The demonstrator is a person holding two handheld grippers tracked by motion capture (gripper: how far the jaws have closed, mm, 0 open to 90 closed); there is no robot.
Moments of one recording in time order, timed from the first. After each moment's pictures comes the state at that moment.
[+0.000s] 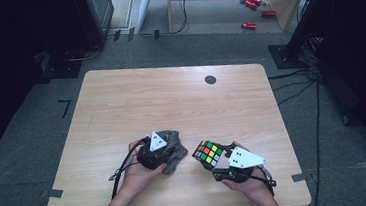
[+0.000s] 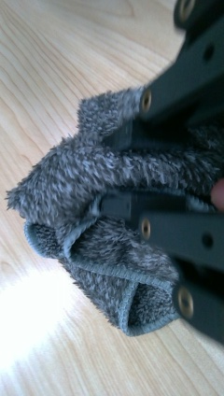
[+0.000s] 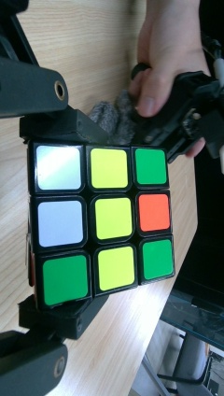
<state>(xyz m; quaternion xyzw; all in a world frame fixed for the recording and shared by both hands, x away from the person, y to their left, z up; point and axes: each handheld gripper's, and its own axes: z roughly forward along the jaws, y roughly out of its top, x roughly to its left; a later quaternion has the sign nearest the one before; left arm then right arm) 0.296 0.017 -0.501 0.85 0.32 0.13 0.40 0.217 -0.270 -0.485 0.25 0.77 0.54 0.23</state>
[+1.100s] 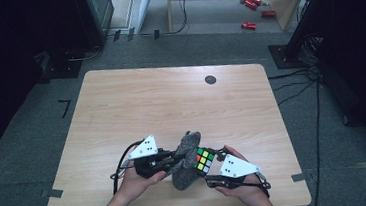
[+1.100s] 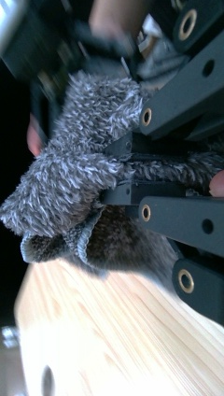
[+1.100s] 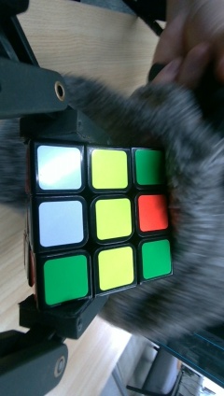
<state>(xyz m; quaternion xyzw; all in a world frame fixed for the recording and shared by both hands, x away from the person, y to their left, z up) 0.260 0.023 -0.447 0.78 0.17 -0.02 0.60 0.206 -0.246 -0.480 0.19 0.78 0.55 0.24</state>
